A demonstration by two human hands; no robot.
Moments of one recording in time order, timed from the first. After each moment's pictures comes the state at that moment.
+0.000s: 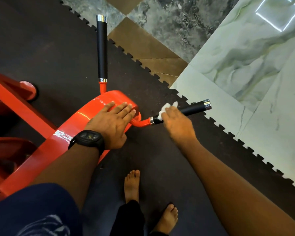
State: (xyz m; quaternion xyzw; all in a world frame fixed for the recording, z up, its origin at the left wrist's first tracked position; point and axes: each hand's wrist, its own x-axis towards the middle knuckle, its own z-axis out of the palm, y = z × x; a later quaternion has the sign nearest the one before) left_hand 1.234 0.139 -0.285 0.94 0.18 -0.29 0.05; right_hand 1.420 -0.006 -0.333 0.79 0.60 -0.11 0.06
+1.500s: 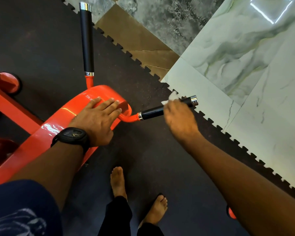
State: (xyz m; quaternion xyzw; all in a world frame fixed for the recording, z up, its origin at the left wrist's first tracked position) left_hand 1.236 0.143 -0.283 0.94 0.18 -0.29 0.05; right_hand 1.459 -0.025 -0.309 0.76 0.63 -0.05 0.17
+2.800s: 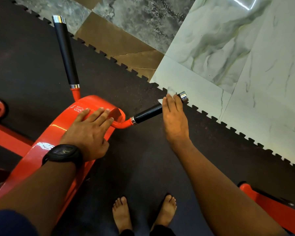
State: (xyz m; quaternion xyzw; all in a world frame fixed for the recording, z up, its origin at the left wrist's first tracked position) left_hand 1.228 0.146 -0.296 0.96 0.14 -0.23 0.04; right_hand 1.437 -0.030 -0.329 0.90 0.43 -0.07 0.03
